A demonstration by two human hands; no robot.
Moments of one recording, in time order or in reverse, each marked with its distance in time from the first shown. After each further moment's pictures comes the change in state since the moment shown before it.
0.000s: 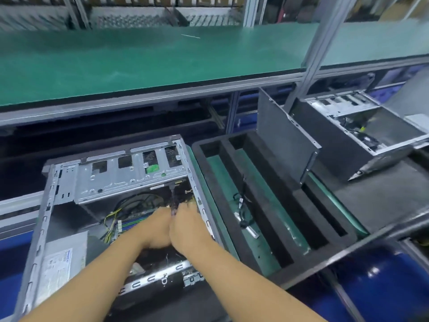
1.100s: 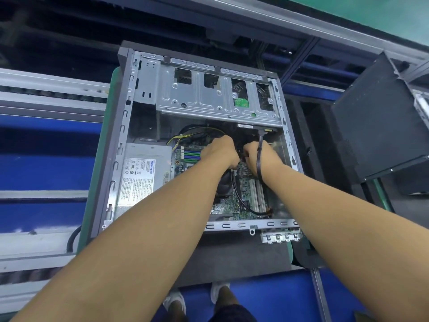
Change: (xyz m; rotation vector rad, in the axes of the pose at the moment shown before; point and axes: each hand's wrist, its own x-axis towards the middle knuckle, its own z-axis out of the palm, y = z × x) left_hand 0.022 -0.038 -0.005 -0.404 0.155 -0.622; right_hand 0.108 0.004 0.031 -0.442 -0.010 0.093
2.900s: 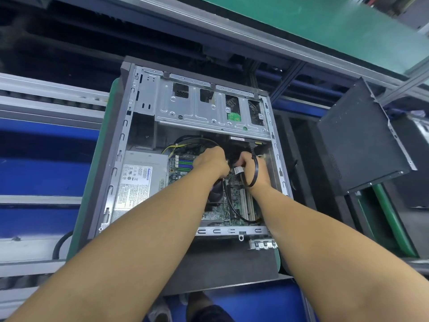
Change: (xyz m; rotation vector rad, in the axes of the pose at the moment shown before) left_hand -0.005 -0.001 -0.002 -0.012 0.050 -0.012; right_hand -0.014 0.018 0.011 0.210 0.190 -0.194
